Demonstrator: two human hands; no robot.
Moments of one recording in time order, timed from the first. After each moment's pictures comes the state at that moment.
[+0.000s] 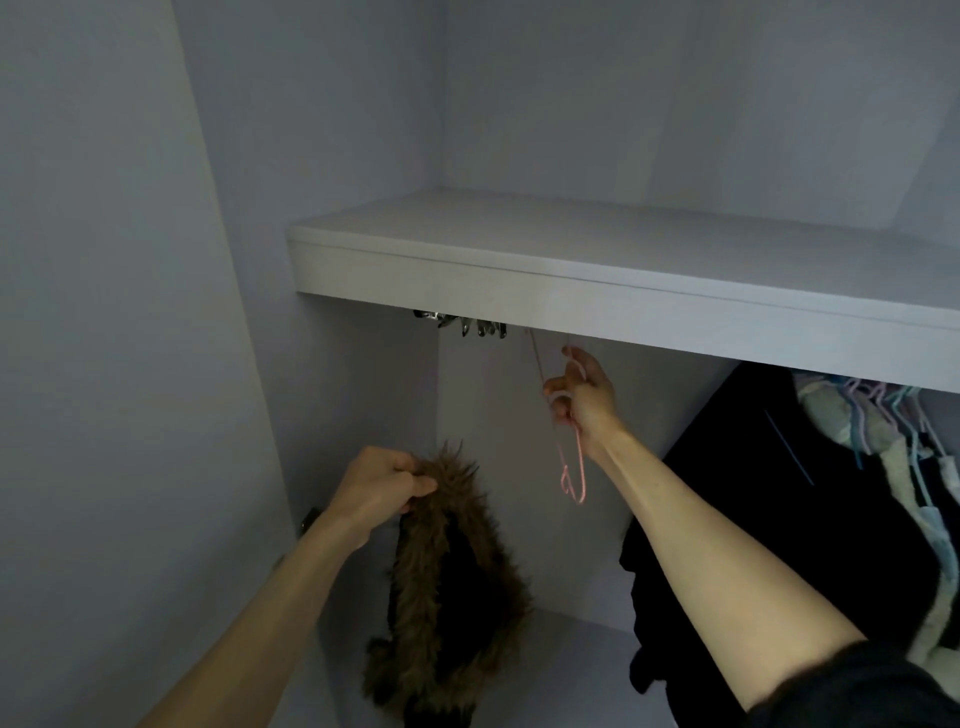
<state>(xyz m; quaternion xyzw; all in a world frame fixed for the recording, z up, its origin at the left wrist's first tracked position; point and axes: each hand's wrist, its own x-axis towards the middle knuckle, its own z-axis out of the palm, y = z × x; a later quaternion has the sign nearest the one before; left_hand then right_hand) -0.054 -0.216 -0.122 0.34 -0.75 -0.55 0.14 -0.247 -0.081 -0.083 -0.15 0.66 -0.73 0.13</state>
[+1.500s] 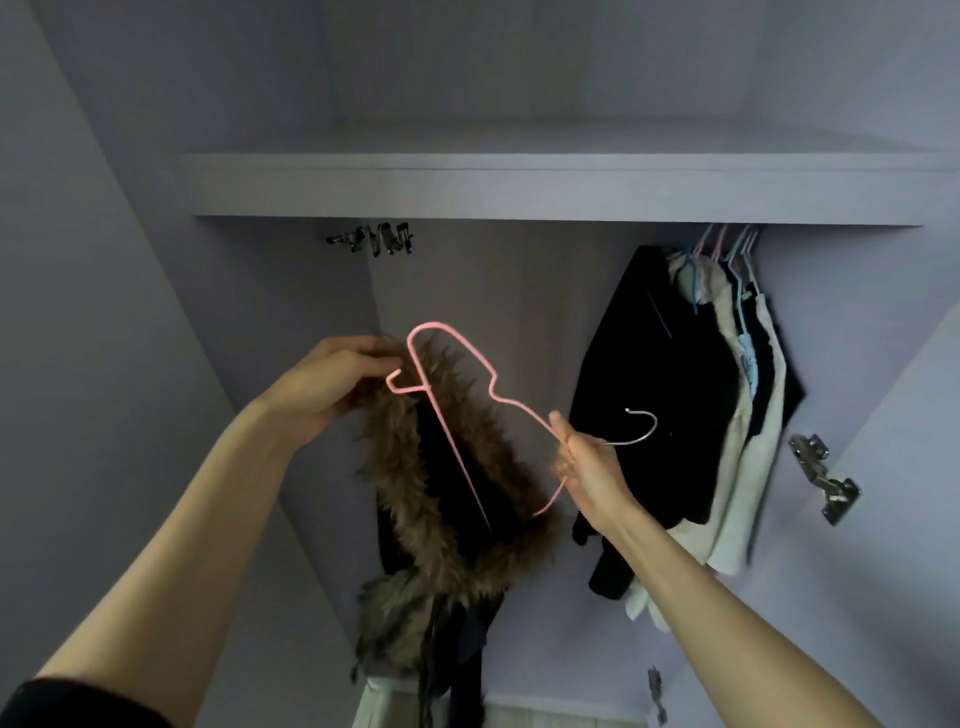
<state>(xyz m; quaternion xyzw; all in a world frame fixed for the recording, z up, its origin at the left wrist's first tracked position) 0.002 -0.086 -0.057 0.18 -0.74 -0.64 0.11 -0.123 0.131 -0.180 -0.03 0.60 -0.78 0.20</state>
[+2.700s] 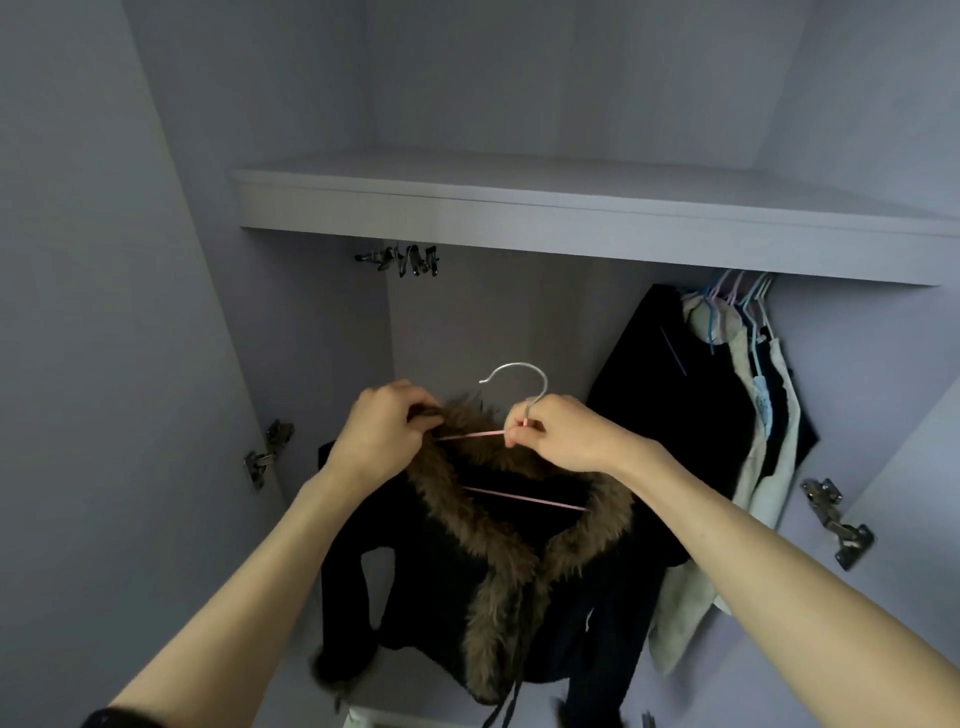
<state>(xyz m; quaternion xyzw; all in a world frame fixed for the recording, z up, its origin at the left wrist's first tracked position) 0.009 -0.079 -0.092 0.13 -0.92 -0.25 0.27 -0.116 0.093 -0.079 -0.47 0.85 -0.21 0.10</state>
